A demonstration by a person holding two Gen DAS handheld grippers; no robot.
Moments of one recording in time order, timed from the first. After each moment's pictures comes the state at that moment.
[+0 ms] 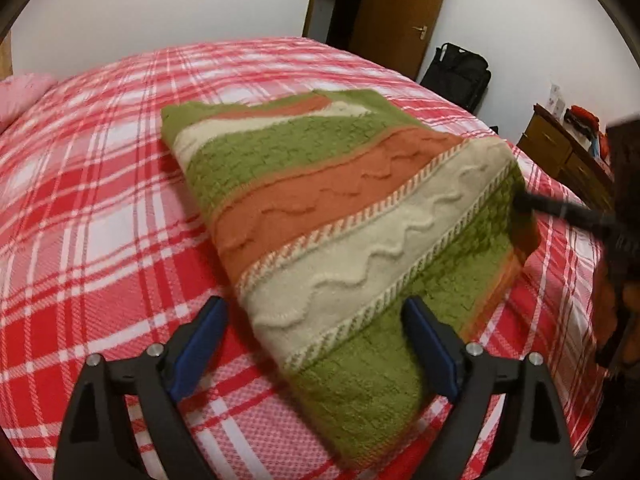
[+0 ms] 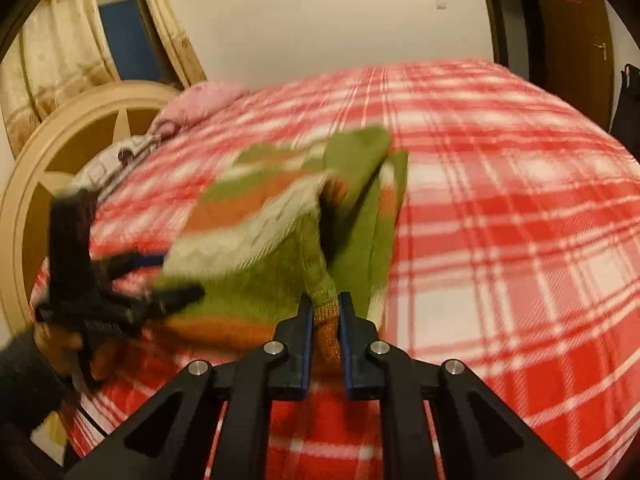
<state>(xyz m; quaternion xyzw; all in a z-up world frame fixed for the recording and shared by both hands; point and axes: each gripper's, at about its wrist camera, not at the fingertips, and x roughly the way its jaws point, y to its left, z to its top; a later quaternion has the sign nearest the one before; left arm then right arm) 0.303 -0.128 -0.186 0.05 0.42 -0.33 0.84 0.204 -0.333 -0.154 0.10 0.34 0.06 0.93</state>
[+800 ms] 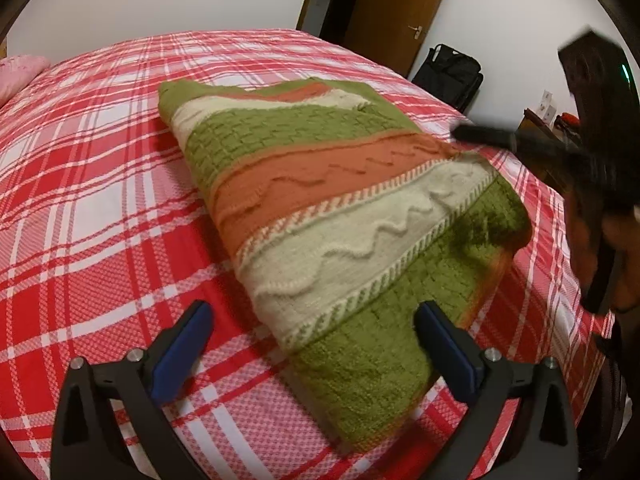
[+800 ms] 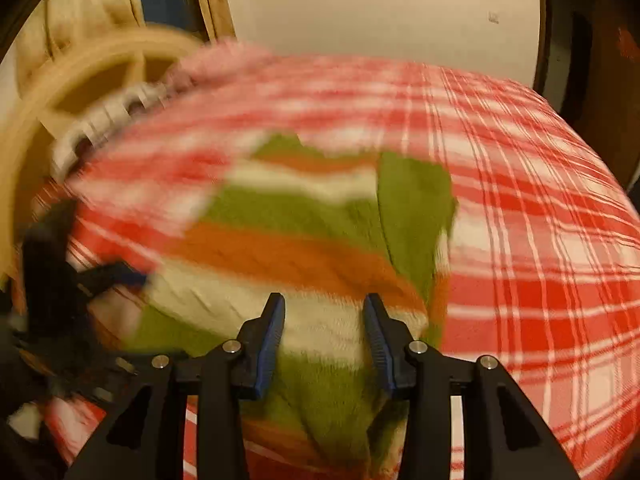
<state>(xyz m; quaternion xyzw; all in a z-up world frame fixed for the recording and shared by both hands) 0.298 -0.120 -0.195 0.03 0.43 -0.35 0.83 0.275 -0.301 -0.130 0.01 0.37 0.10 0.93</state>
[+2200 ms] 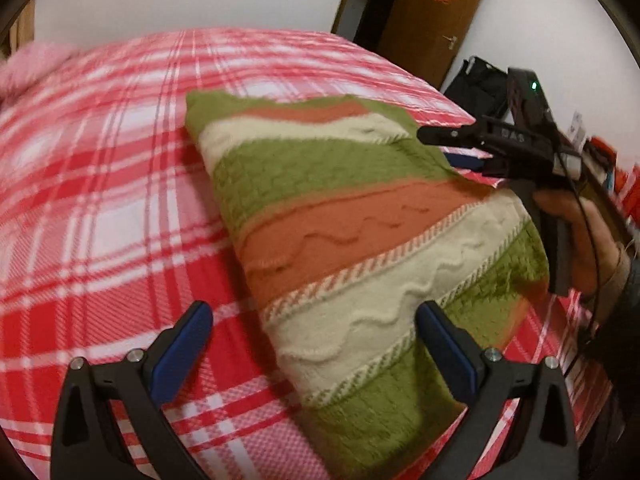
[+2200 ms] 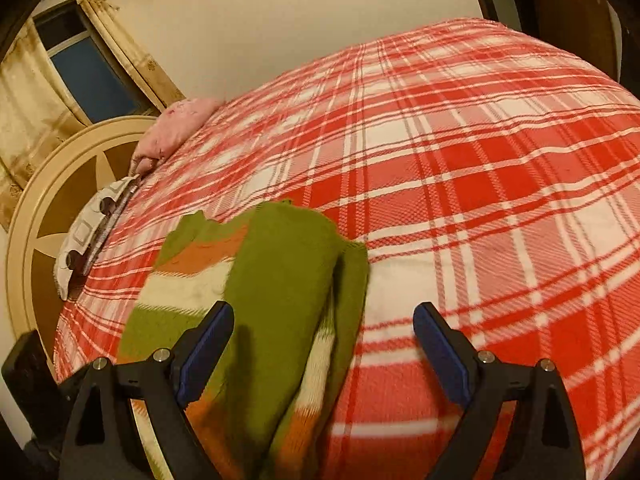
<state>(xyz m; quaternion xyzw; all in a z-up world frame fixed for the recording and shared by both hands) 0.326 -0.123 -0.187 0.00 0.45 -0.30 0.84 0.375 -0.406 -0.183 0.17 0.40 0.07 0.90</state>
